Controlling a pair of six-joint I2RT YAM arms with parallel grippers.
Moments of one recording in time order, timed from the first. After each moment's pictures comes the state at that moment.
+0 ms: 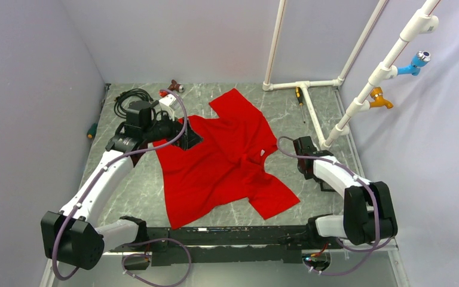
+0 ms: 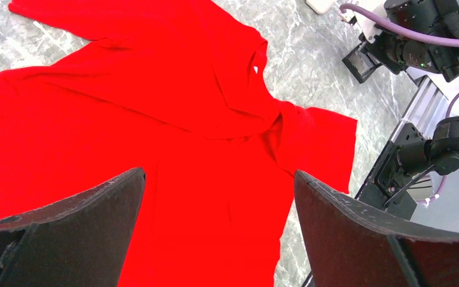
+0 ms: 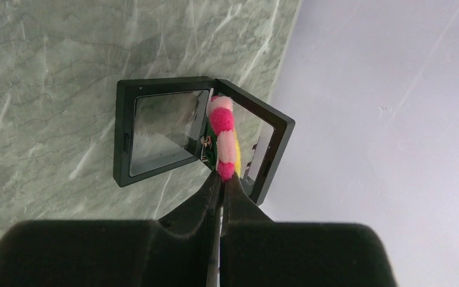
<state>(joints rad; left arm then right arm) -0.27 1.15 0.99 -0.29 0.64 -0.11 0.19 1.31 0.64 -0.63 0.79 -0.26</state>
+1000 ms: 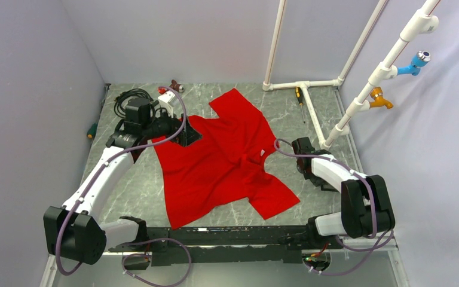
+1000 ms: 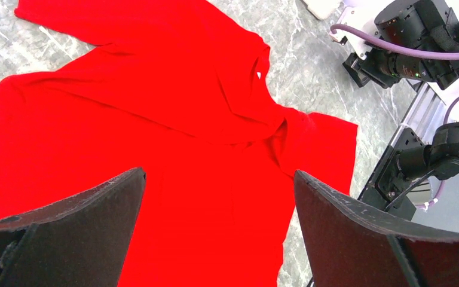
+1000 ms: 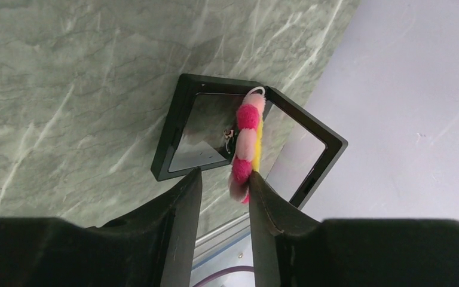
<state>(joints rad) -0.24 1.19 1.01 -0.27 0.67 -0.11 0.19 1.36 0.63 -0.62 0.69 -0.30</state>
